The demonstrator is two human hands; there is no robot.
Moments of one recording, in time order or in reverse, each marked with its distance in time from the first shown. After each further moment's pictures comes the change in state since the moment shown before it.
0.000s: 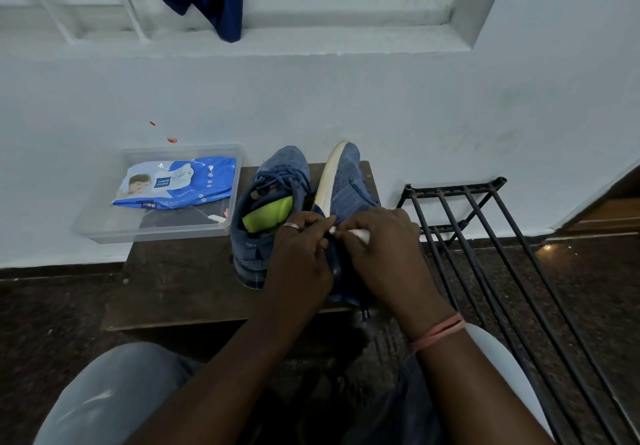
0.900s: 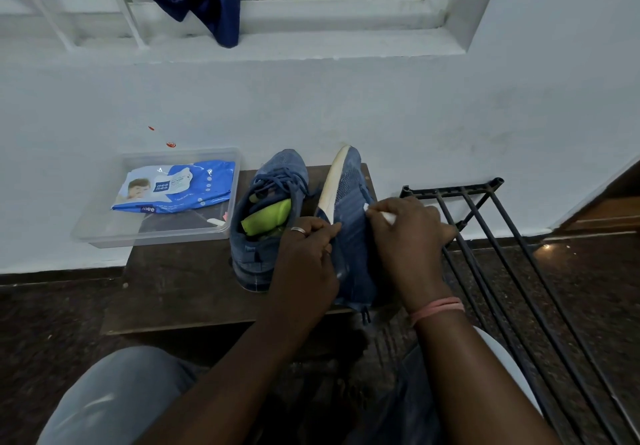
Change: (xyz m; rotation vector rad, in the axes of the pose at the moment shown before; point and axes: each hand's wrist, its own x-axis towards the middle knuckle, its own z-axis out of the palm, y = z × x) left_hand -0.004 0.004 0.003 -0.011 -0.023 0.009; right_hand 0.017 0.015 -0.010 -0.078 0.172 0.291
